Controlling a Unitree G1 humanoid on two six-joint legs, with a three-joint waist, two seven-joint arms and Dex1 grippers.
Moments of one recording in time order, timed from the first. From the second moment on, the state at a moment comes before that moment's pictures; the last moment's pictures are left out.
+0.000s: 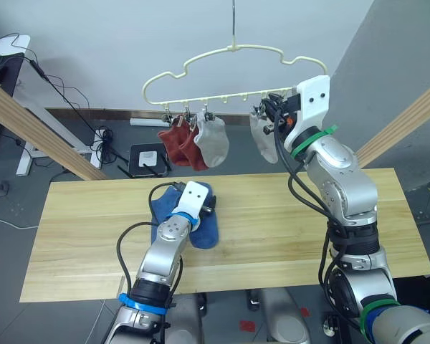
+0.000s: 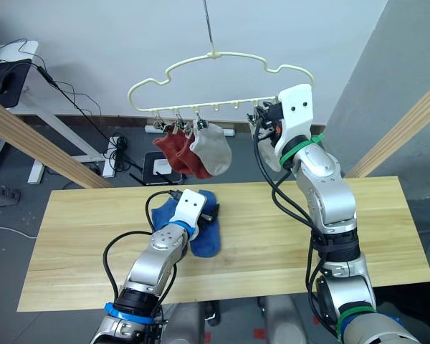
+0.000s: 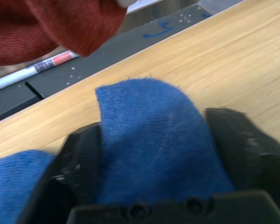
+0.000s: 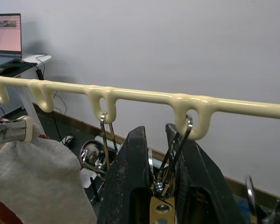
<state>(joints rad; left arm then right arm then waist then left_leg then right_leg) -0.28 0.14 -0.12 0.09 0.02 0.41 -0.16 -0.74 -0.18 0.00 -0.15 0.18 0.56 0.26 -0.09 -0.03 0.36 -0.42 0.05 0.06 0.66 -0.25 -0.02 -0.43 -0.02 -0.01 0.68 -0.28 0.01</state>
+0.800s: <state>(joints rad) -0.63 0.15 -0.31 0.33 0.05 -0.35 -0.55 -0.74 -0.19 -0.02 -0.16 0.18 0.58 0.26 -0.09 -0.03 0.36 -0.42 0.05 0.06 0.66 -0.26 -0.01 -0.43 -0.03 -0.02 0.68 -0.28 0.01</state>
